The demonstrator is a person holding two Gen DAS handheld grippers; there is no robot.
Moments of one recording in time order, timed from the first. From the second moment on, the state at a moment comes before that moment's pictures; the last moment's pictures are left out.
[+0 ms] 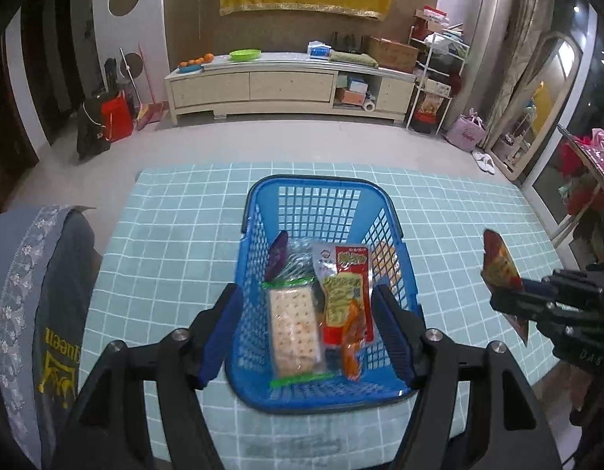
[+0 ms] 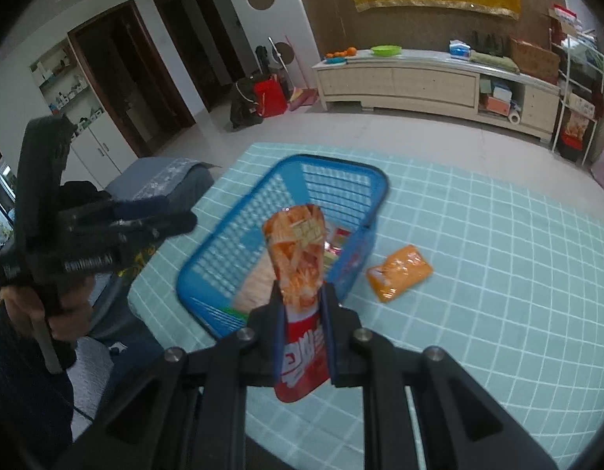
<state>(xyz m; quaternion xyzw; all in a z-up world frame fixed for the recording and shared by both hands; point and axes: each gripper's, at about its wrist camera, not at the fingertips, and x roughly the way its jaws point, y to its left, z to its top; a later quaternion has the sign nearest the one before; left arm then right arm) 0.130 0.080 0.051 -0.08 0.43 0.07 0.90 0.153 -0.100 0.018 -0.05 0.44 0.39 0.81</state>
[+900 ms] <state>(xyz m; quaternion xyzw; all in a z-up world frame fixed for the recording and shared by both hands) 0.131 0.165 0.045 -0.04 0.42 0.01 0.91 0.168 0.014 0.008 -0.01 0.47 0.31 0.82</state>
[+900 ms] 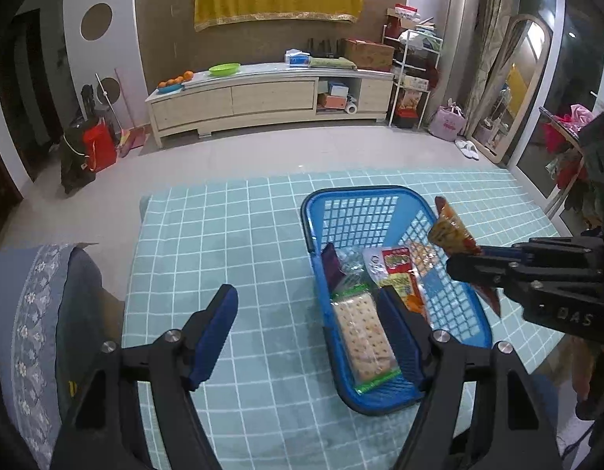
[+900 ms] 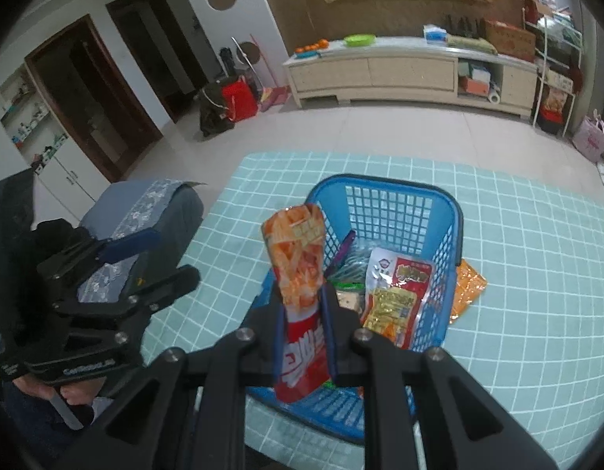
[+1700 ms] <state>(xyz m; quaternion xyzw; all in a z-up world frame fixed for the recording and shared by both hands) 0.153 0.173 0.027 -0.03 0.45 0.04 0.89 0.217 0.029 -0.042 -0.07 0.50 0.28 0.82</state>
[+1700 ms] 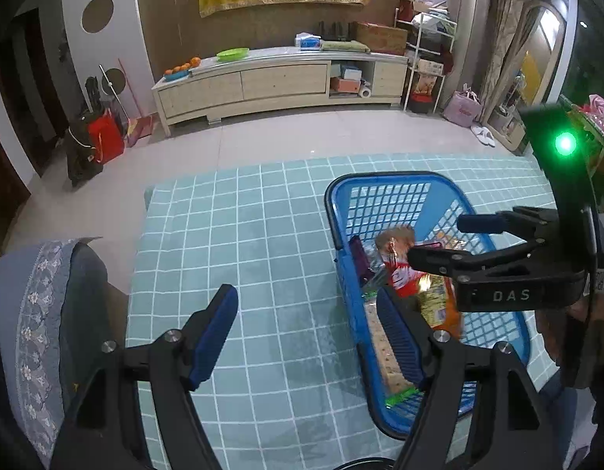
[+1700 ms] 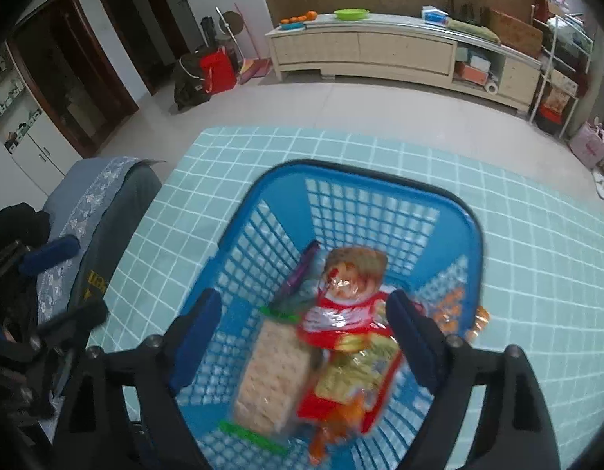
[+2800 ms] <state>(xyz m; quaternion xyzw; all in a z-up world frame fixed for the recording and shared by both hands) 0.126 0.059 0.078 0.00 0.41 0.00 0.91 0.180 -0.136 0.029 0.02 0.49 0.20 0.85</state>
